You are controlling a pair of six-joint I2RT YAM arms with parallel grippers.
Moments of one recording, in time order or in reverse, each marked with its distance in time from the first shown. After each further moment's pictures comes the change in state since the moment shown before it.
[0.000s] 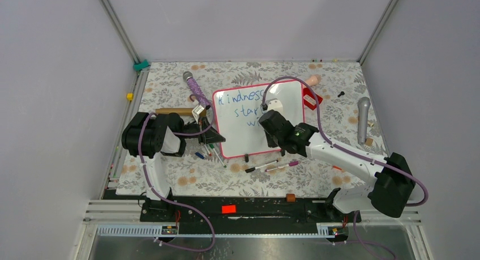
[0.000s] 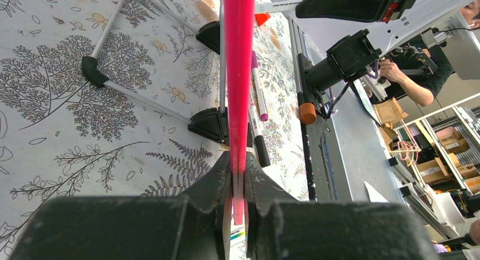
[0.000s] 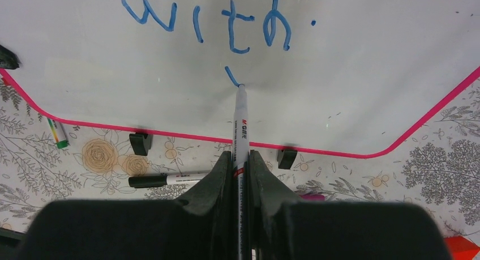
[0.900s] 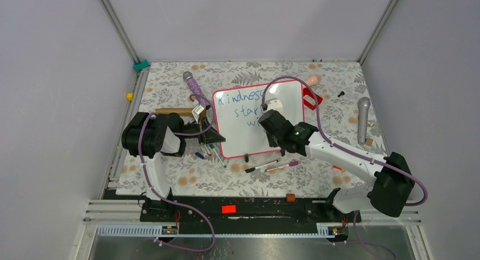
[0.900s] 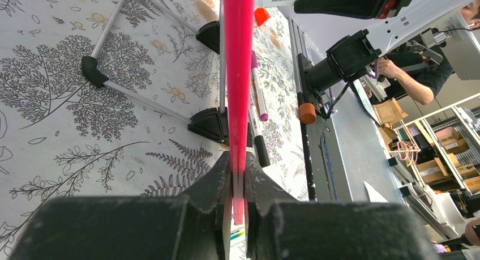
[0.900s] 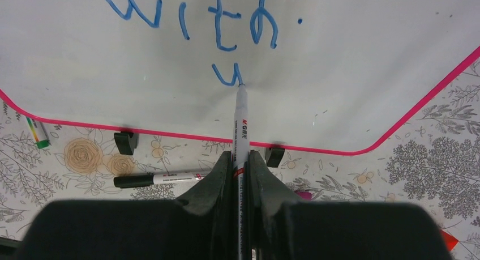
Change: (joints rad) left arm 0.000 0.001 0.000 0.000 0.000 0.000; right arm -0.004 0.012 0.025 -0.029 0.037 -0.030
